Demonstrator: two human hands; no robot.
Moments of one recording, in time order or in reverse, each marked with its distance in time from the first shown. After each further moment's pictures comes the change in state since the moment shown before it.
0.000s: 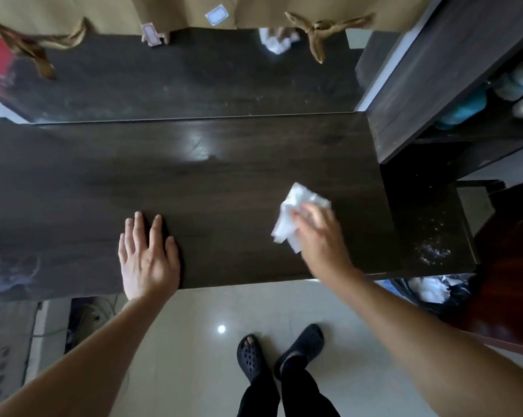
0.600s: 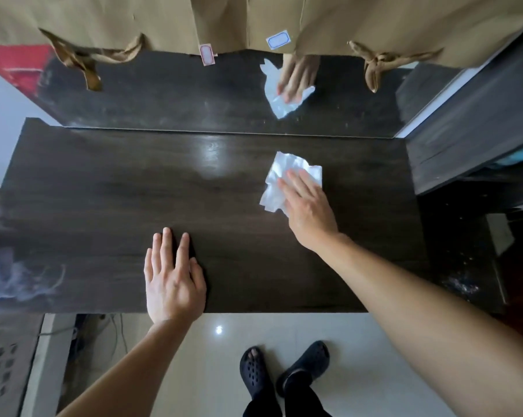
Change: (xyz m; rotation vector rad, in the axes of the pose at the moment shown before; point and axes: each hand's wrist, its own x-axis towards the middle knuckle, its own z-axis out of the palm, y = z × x) left_hand 0.003 -0.002 0.001 -0.030 0.024 -0.002; right_hand 0.123 -0.027 0.043 -0.119 -0.037 -0.156
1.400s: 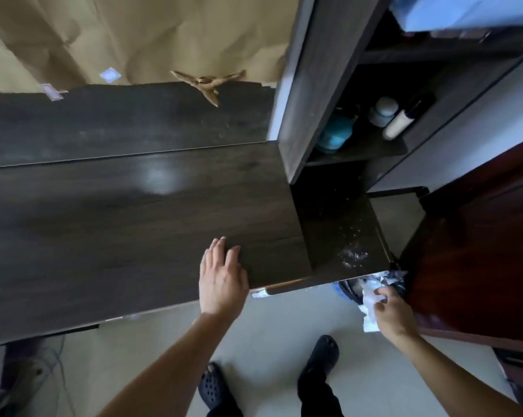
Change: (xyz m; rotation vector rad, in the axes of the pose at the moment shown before) left_hand -0.081 0.233 0.027 -0.225 -0.208 0.321; right_hand -0.347 0.195 -0.113 0.224 -0.206 1.243
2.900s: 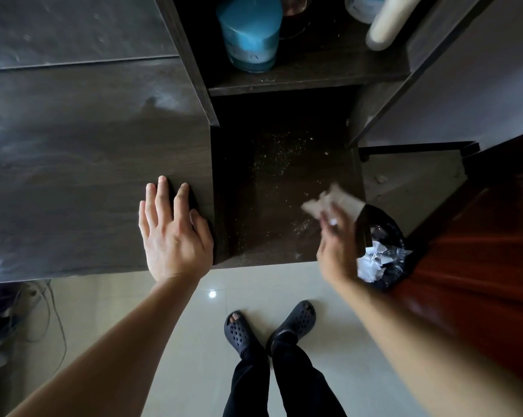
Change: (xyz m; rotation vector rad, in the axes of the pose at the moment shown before) left_hand 0.037 0.112 0.109 0.262 0.269 -0.221; right_hand 0.176 0.018 0.058 0.050 0.164 -0.784
